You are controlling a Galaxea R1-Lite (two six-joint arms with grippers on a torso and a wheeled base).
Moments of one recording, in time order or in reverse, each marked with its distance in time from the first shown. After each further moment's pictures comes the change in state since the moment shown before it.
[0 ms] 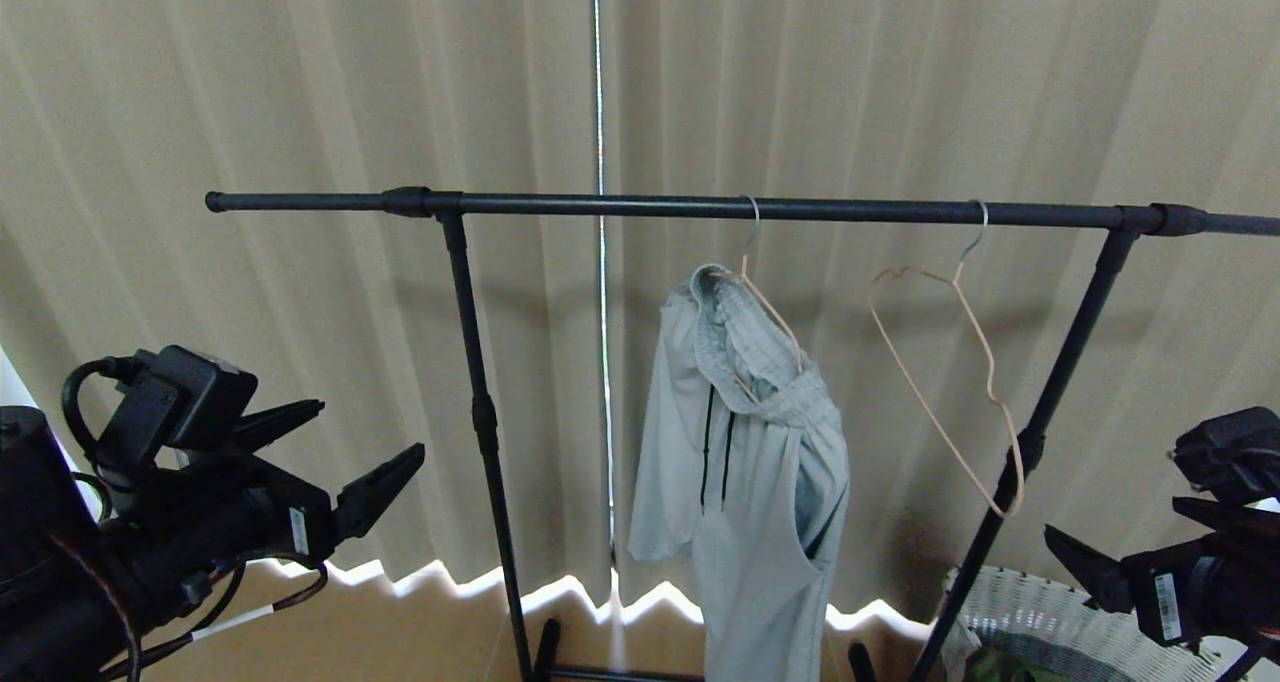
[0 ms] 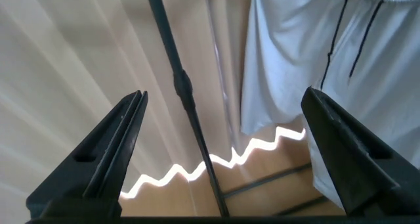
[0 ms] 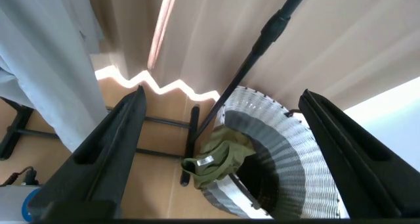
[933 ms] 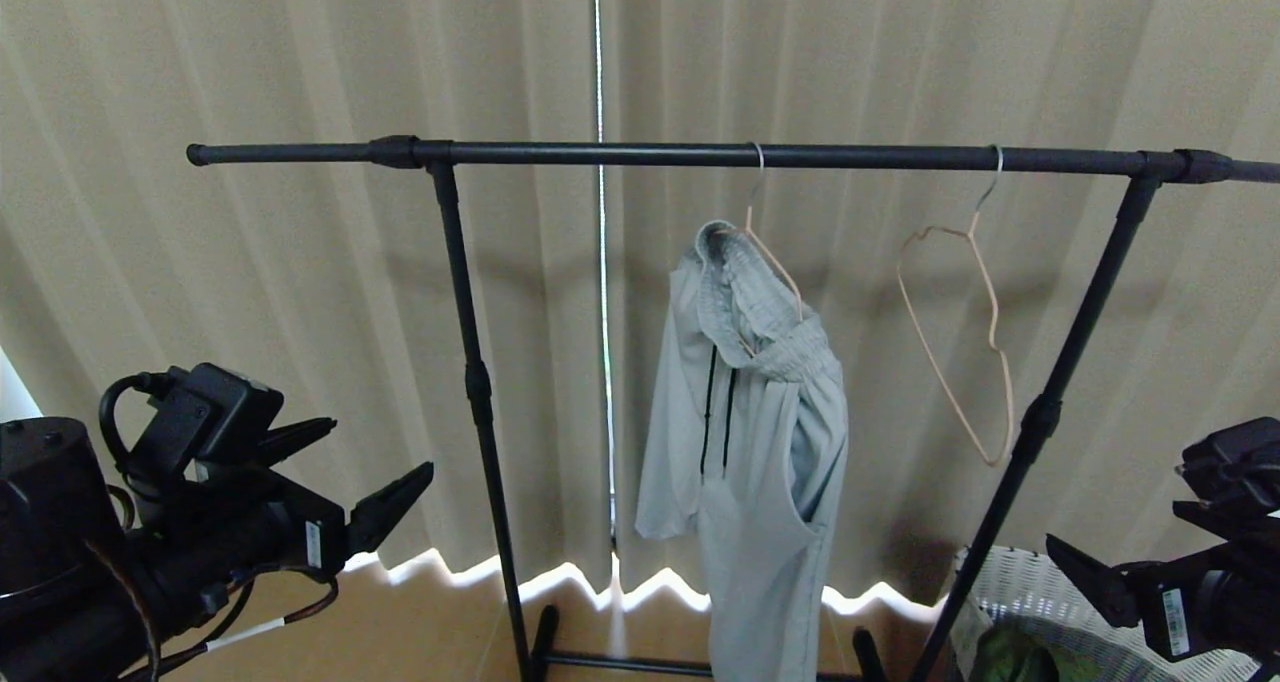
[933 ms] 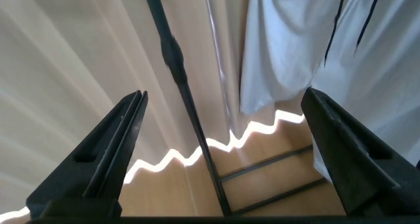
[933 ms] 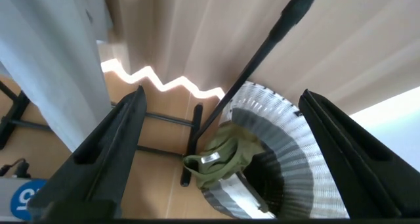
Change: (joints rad) left arm -0.004 0.037 0.015 -0.002 0.003 0.004; right arm 0.023 -0.029 0.018 0.001 0.002 -0.016
